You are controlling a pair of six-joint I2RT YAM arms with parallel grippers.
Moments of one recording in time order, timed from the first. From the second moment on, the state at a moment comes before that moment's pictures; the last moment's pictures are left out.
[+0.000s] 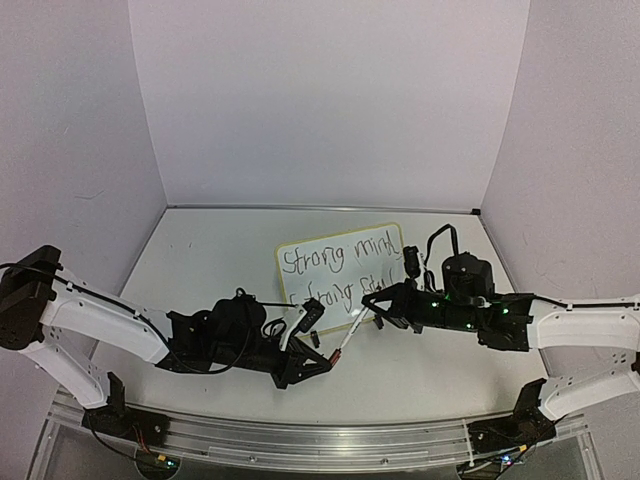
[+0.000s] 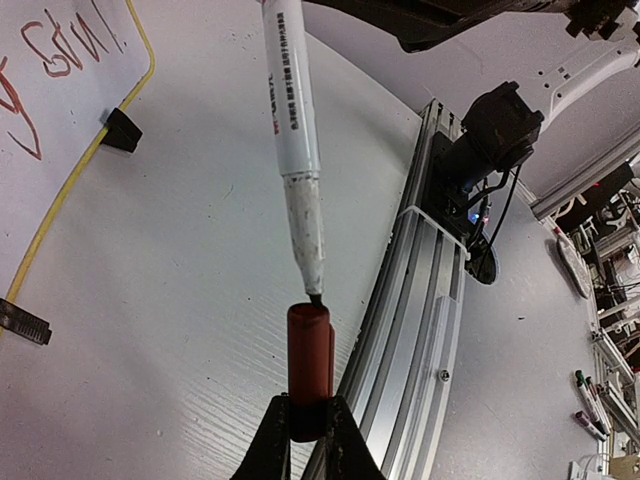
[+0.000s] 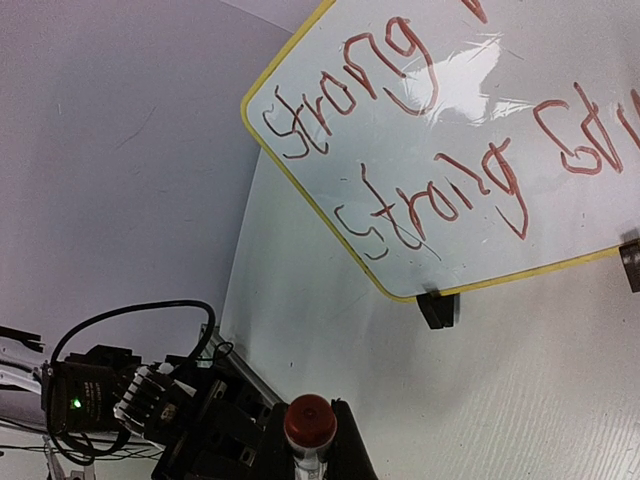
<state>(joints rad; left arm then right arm) -1.24 1.49 0.65 0.39 0.21 -0.46 0.93 1.16 0.61 0.19 -0.11 1.05</state>
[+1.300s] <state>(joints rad) -1.25 1.49 0.66 0.43 0.20 -0.56 1.01 1.24 0.65 0.23 -0.13 0.88</state>
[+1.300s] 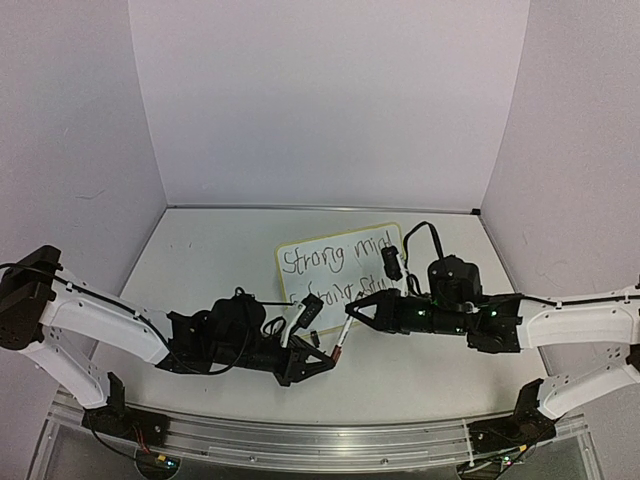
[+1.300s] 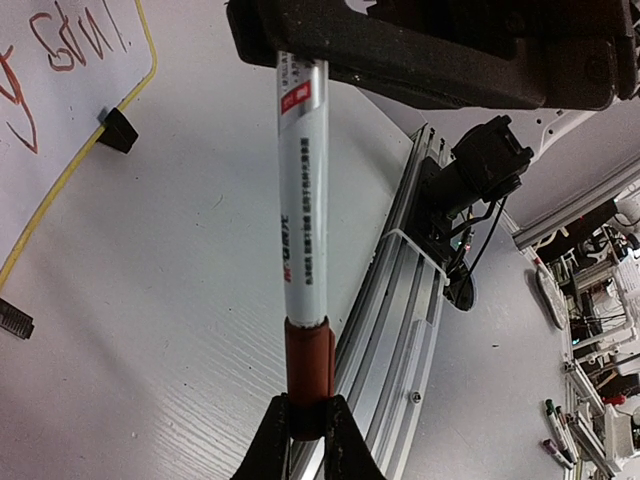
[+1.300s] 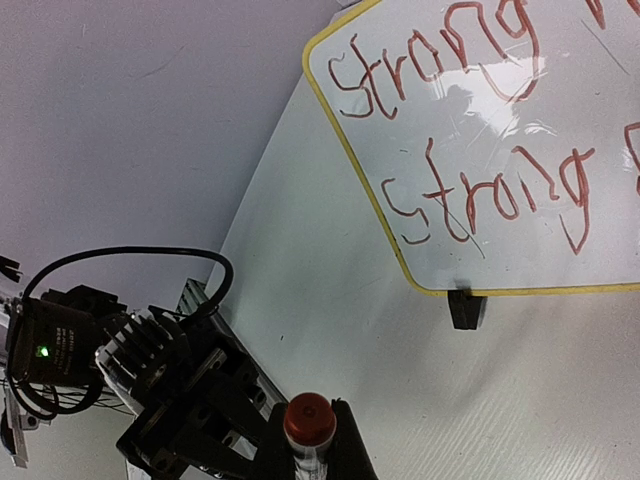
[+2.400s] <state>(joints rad) -1.24 1.49 0.64 0.40 0.24 -0.61 1.06 1.34 0.71 0.23 -0.13 0.78</state>
